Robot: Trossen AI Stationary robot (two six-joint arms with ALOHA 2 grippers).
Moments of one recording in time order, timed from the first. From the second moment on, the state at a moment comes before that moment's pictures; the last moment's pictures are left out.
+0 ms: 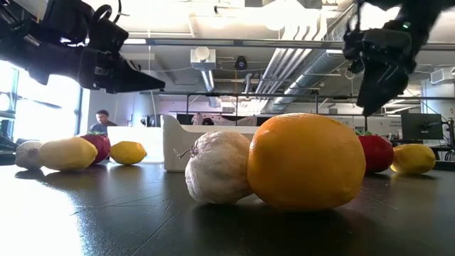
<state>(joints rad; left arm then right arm) 0.12 1.07 0.16 0.75 0.02 0.29 0.11 1.08 0.76 -0.84 0.23 0.73</state>
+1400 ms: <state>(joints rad) 0.12 1.07 0.16 0.78 0.02 0.30 0.13 1.51 1.18 -1.35 0.04 0.74</state>
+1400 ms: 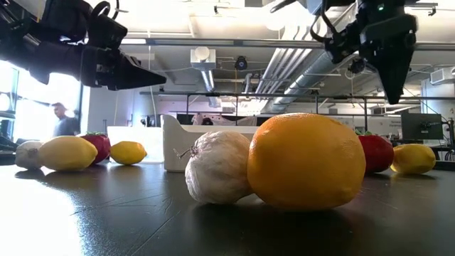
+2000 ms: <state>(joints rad) 0.12 1.07 0.16 0.78 0.02 0.28 0.02 1.60 1.18 -1.29 0.05 0.70</state>
